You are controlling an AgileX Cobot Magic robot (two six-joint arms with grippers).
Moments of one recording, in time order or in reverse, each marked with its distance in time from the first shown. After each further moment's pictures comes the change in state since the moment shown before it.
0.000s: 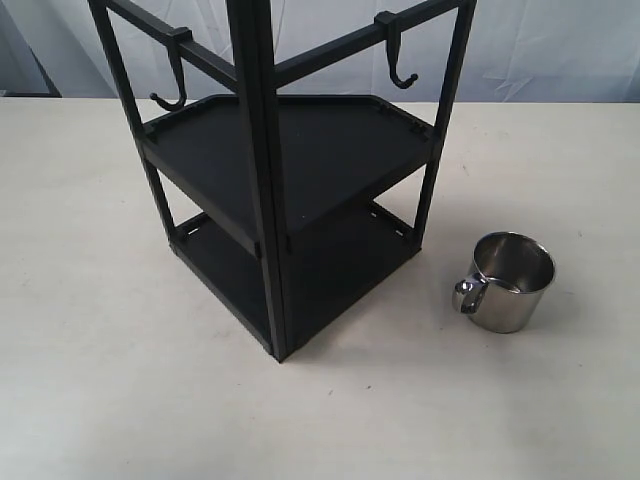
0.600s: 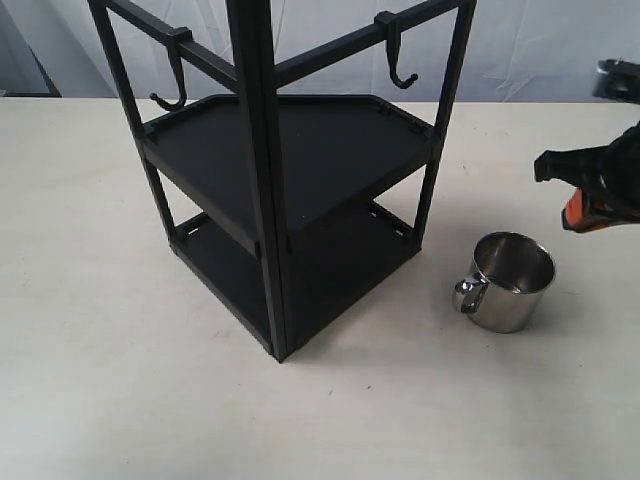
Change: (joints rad) left arm 0.000 0.000 0.000 0.000 0.000 0.000; right arm 0.000 0.957 -0.581 -0.650 0.479 0.582
